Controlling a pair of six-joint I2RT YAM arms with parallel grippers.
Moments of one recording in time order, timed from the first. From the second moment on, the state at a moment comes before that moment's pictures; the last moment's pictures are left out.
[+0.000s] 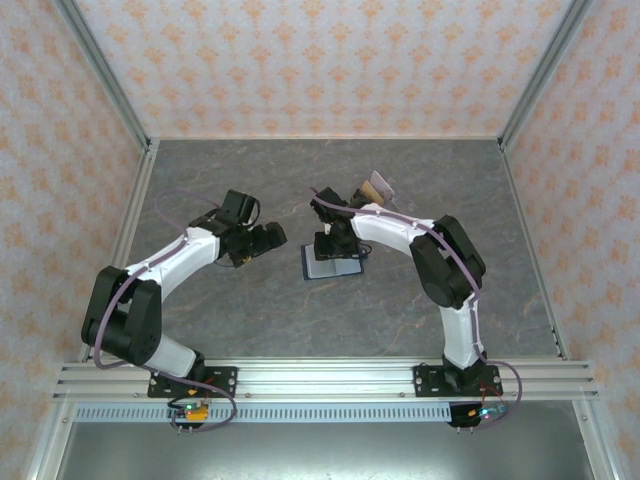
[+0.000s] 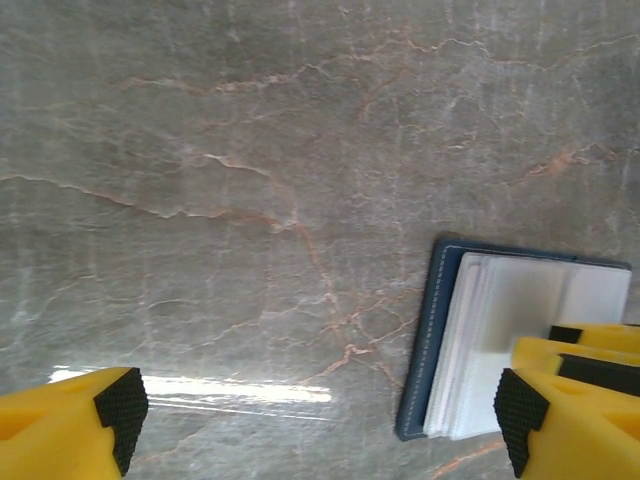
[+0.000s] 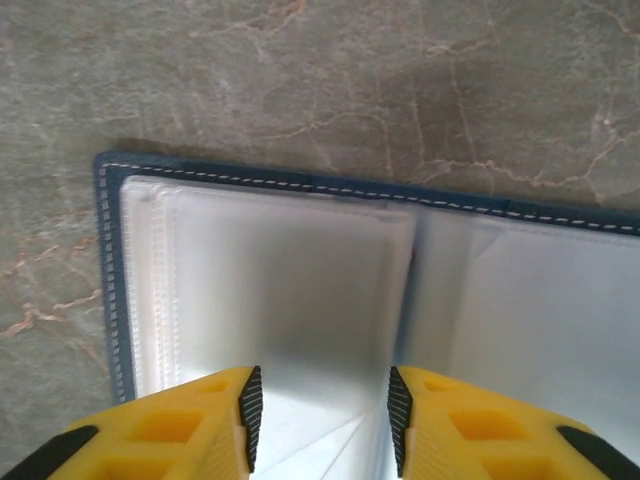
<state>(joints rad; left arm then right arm) -0.30 1.49 0.93 -0.53 0.18 -0.76 0.70 2.02 1.45 -0.74 -0.11 0.51</state>
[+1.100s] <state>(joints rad) -0.47 1.74 1.03 -0.33 0.31 -0.93 0.64 1.99 1.34 -0.61 -0.21 0.51</state>
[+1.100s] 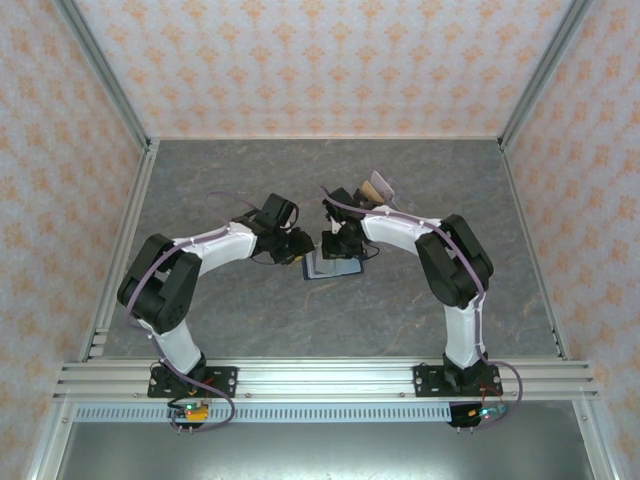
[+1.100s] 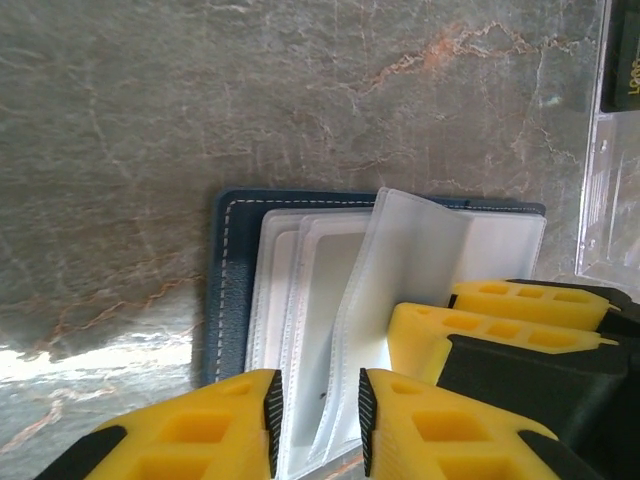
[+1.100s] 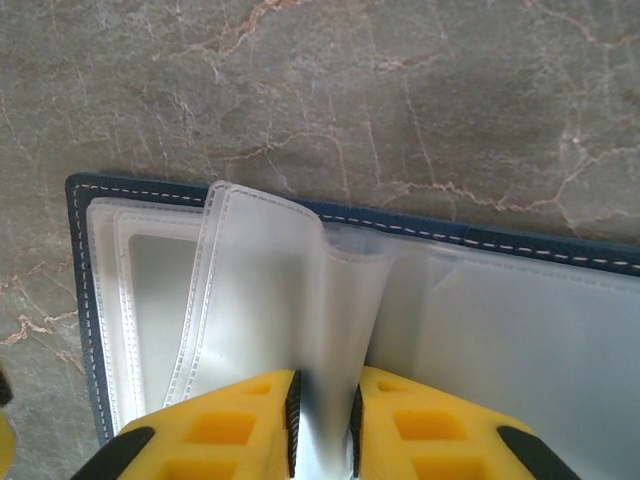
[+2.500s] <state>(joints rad) -0.52 1.81 1.00 -0.23 0.39 -0.93 0.59 1.94 1.24 -0.48 -0.30 0.55</state>
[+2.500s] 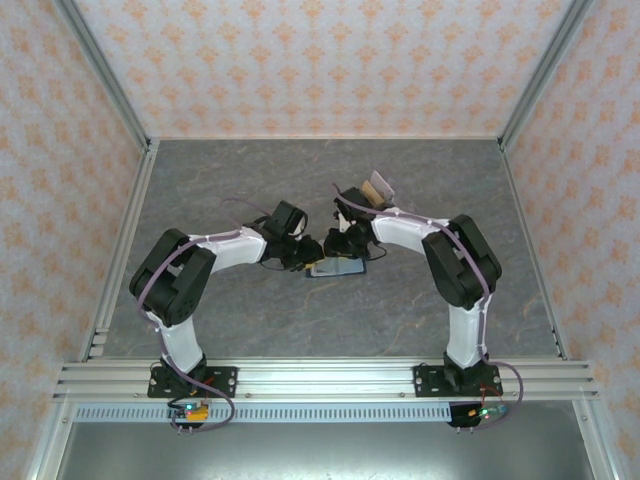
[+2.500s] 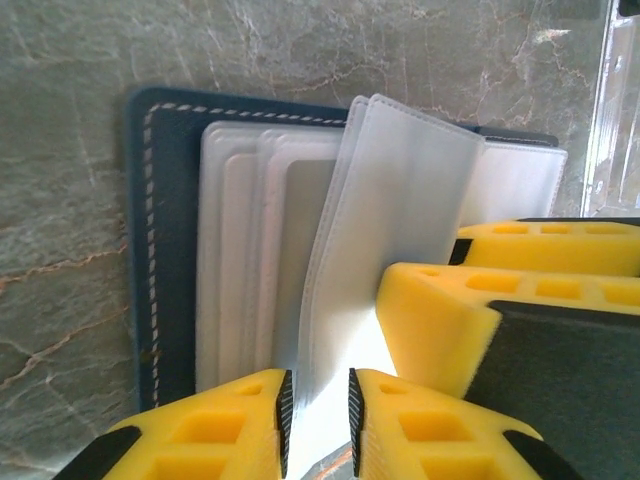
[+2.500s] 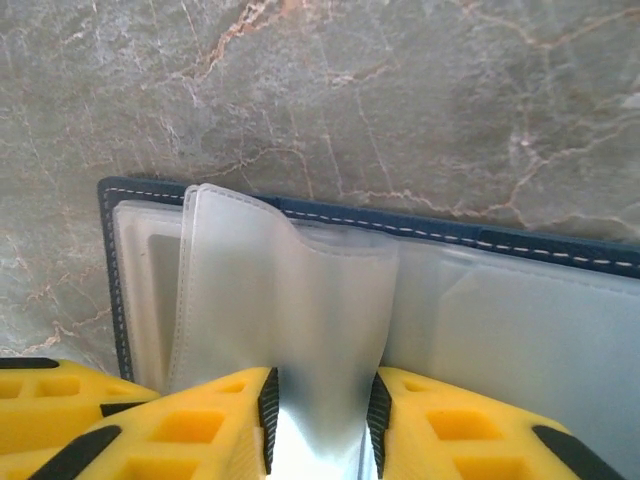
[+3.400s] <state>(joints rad) -0.54 1.84 1.03 -0.17 0.46 -0.93 0.53 1.68 0.97 -0.23 -0.19 0.65</state>
